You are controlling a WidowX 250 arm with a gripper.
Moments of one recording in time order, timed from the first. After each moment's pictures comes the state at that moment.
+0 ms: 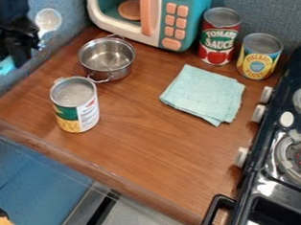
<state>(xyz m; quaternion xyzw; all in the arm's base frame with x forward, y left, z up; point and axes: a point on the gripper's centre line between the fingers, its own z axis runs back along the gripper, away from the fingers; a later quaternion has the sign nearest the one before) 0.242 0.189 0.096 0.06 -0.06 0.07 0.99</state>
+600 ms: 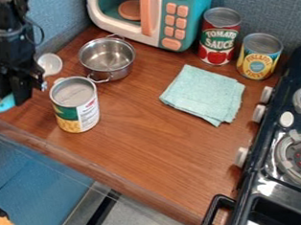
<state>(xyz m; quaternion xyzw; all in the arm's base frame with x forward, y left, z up) 0.223 0.180 0.038 0.05 0.03 0.05 1.00</state>
